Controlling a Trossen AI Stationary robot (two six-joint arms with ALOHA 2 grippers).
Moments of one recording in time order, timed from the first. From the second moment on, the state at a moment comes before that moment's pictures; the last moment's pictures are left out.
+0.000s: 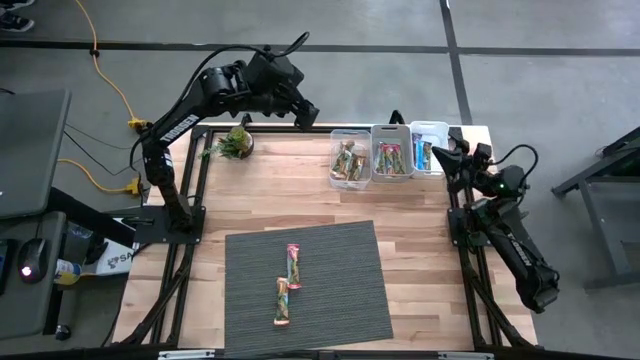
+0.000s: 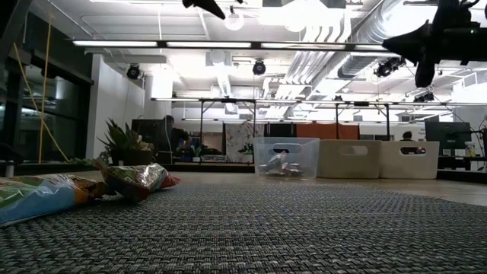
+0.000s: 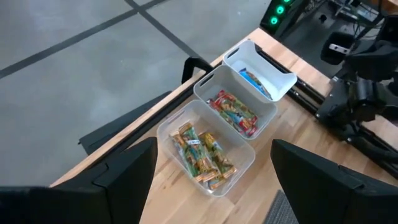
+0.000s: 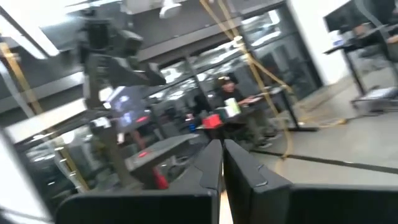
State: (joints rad) left arm 0.38 1.76 2.33 -1.21 -0.18 -0.36; right arm -1.13 0.01 0.13 0.23 -0.61 0.68
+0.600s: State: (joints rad) left arm 0.38 1.77 2.33 -1.20 -0.22 -0.35; right arm -0.80 0.00 0.13 0.20 -0.52 0.67
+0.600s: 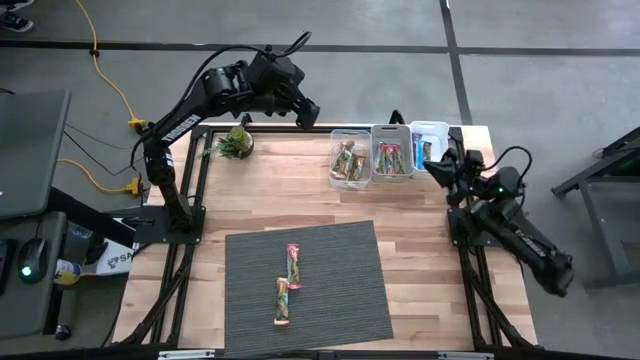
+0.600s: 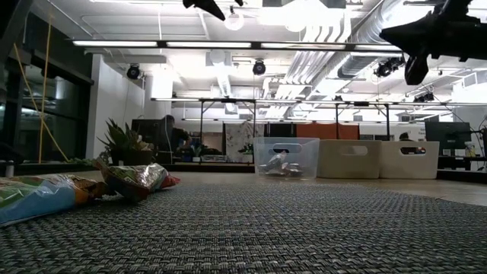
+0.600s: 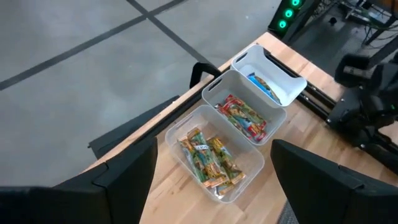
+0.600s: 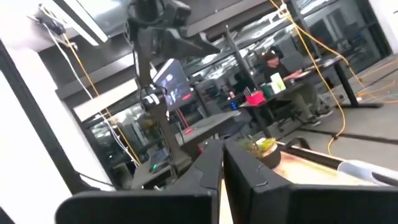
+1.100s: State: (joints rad) left arm 0.38 1.79 2.33 -1.20 -0.22 -0.33; right arm -0.13 0.01 0.01 0.24 0.07 0.49
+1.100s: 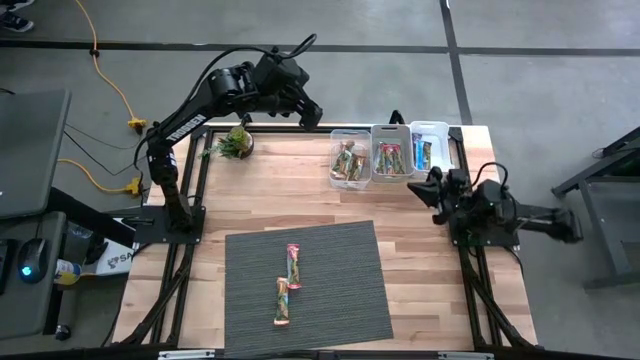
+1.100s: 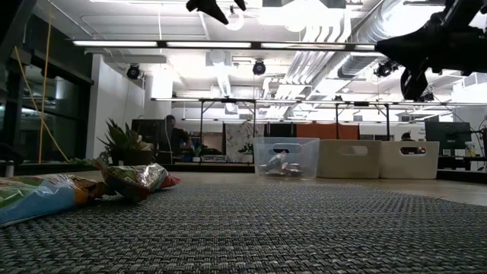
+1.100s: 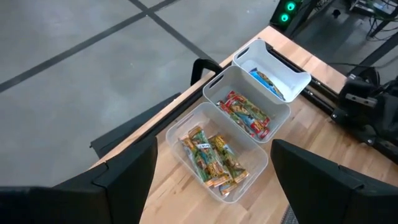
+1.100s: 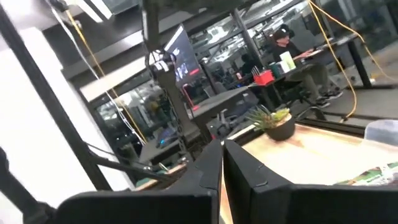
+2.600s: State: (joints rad) left arm -0.01 1.82 1.98 -1.44 -0.46 -0.86; right arm -0.02 0.03 0.01 0.03 -0.06 0.18
